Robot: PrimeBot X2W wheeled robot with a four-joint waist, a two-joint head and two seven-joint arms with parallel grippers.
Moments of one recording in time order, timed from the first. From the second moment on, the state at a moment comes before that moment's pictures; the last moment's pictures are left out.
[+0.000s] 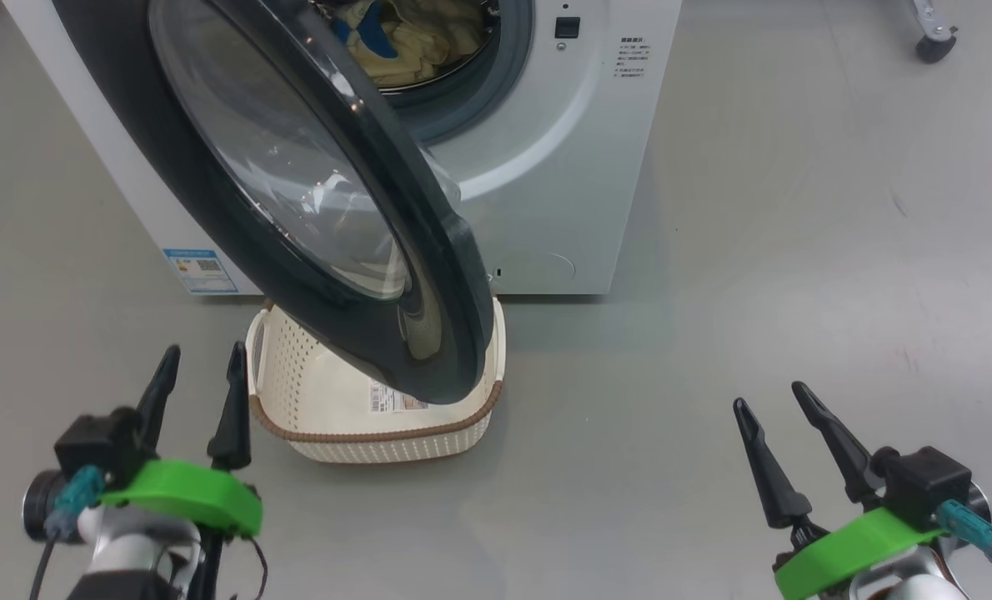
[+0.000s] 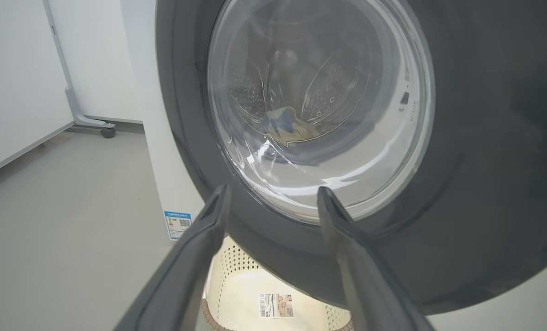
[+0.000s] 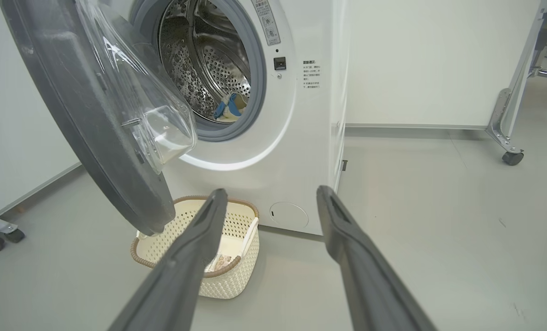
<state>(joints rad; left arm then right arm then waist) -0.30 0.28 -0.32 0.37 -0.49 0.06 -0.25 0.06 -0.11 0.12 0.12 0.21 0.13 -0.26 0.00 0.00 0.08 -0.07</state>
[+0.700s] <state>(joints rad) 0.04 0.07 0.07 0.22 -0.19 -0.03 -0.25 0.06 -0.11 0.06 0.13 0.19 0.13 -0.26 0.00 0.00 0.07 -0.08</state>
